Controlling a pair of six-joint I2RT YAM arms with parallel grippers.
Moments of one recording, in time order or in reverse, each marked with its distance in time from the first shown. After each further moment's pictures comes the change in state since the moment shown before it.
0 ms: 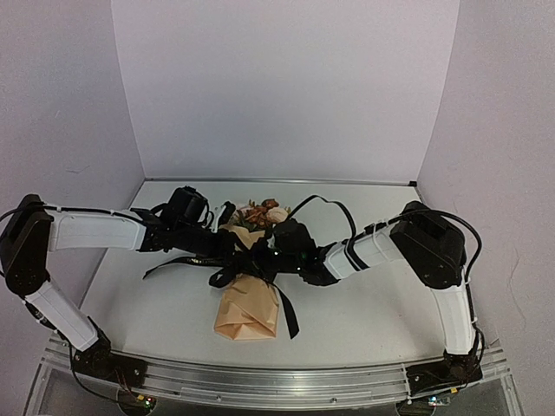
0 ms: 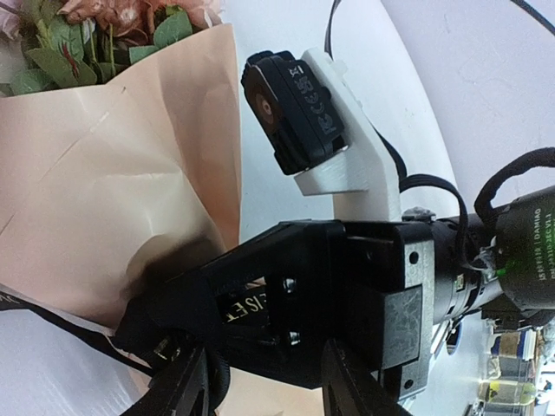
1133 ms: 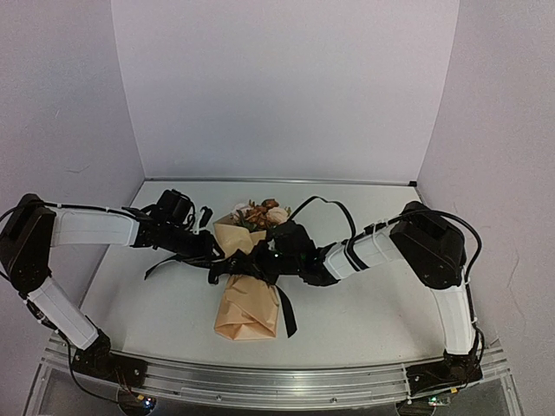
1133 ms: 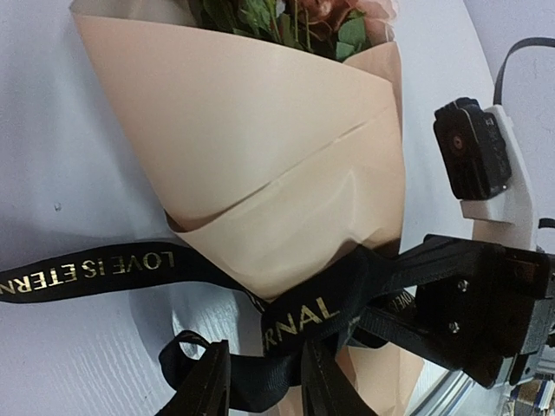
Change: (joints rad) left arm 0.138 0.013 -0.036 -0.110 -0.089 0.039; right arm 0.002 0.000 0.000 -0.050 0.023 -0.021
